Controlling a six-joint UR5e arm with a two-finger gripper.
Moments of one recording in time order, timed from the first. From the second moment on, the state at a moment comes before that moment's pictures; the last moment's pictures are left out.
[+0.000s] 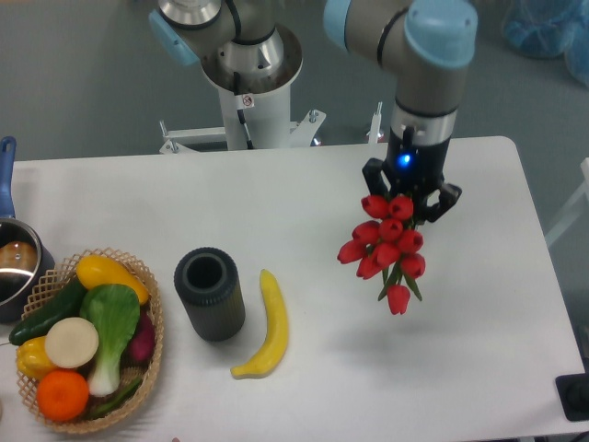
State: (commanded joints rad) arm 2.66 -1.83 -1.66 -1.08 1.45 1.22
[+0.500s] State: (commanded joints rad) arm 2.63 -1.93 -1.64 -1.08 1.47 1.22
